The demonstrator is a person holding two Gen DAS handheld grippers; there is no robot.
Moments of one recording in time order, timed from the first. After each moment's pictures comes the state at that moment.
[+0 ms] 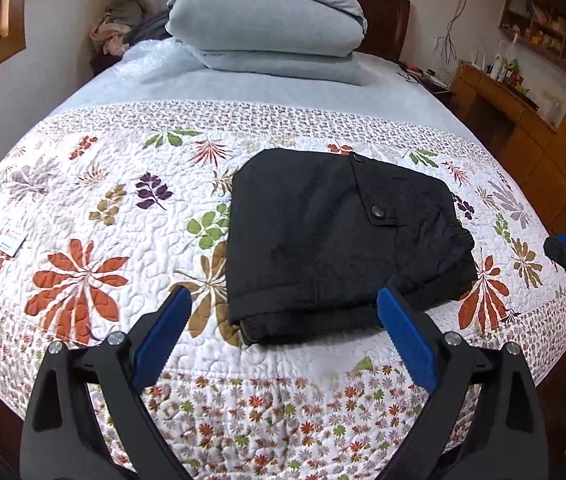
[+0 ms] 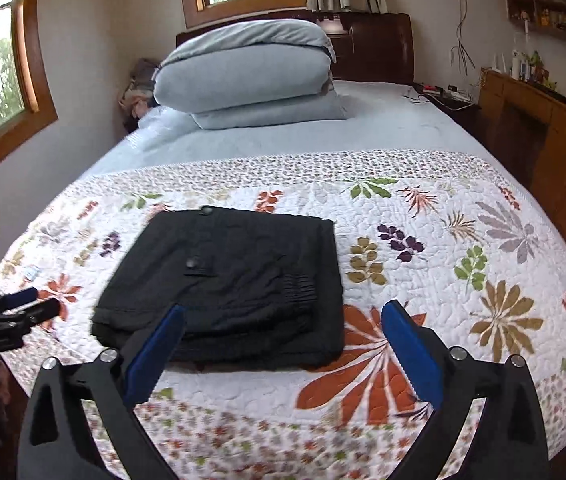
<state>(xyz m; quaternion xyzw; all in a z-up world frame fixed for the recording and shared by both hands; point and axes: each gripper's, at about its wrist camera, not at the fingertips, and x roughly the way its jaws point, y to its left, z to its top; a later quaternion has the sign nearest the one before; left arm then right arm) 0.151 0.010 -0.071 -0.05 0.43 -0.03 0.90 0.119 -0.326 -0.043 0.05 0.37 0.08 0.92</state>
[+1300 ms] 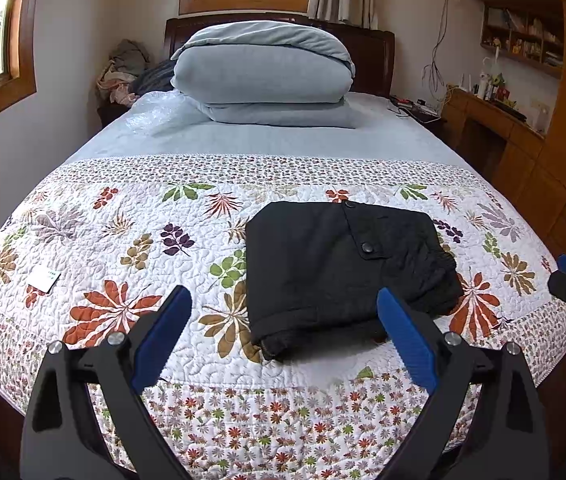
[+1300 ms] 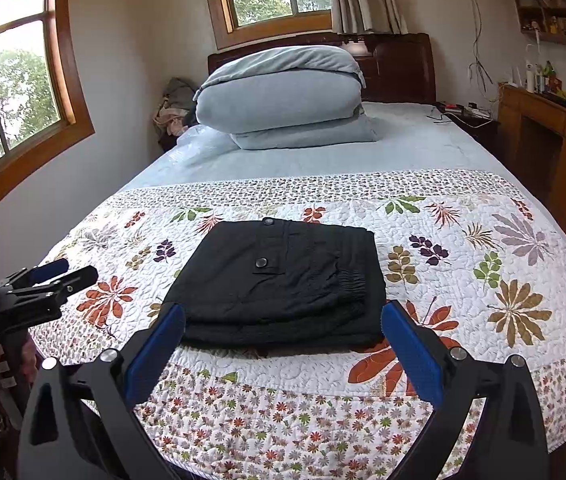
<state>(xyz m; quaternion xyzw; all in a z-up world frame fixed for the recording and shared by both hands) 0.114 0.016 -0.020 -0.02 0.35 -0.03 0.93 0.056 -0.292 -0.007 0.05 0.34 0.13 0.93</state>
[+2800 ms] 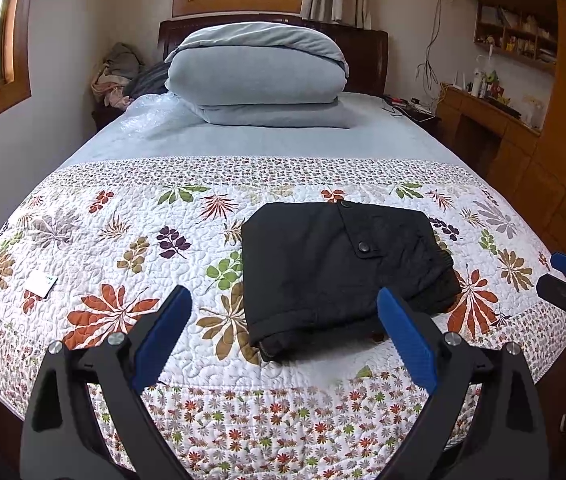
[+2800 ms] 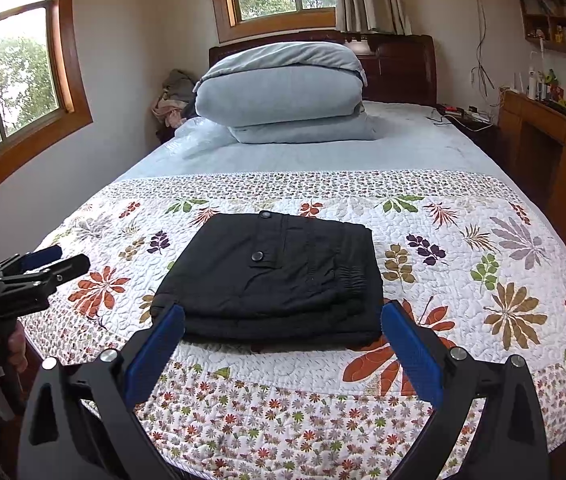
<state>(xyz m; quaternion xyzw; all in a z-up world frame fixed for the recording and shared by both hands) 0.115 0.017 -0.021 -0.01 0.35 -0.04 0.94 0.059 -0.289 -0.012 0.03 0.34 0.12 0.93</state>
